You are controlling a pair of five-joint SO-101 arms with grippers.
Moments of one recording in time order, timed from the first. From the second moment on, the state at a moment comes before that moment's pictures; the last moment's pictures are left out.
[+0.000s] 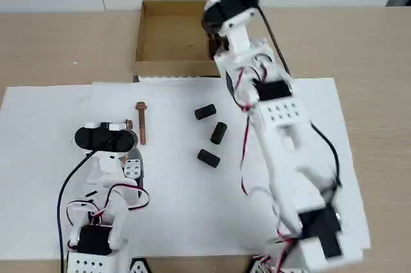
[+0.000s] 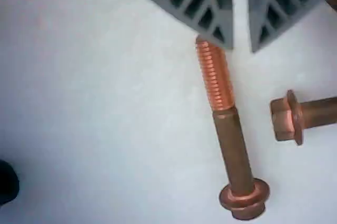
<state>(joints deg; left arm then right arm) 1.4 -103.4 96.6 50.9 5.6 -16.4 -2.7 10.5 30.8 13.9</state>
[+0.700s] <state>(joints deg) 1.4 -103.4 96.6 50.9 5.6 -20.8 38.5 -25.0 23.3 30.1</state>
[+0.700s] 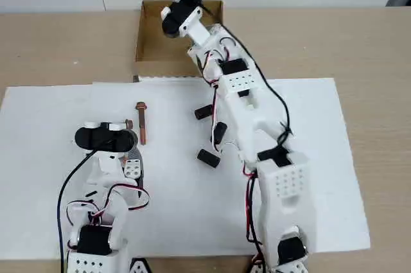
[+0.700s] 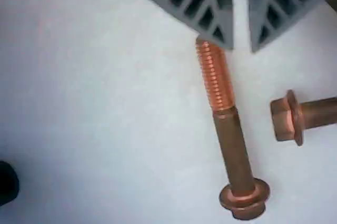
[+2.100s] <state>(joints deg) 1.4 -103.4 96.6 50.9 5.6 -22.4 15.9 -29.9 69.6 17.5</state>
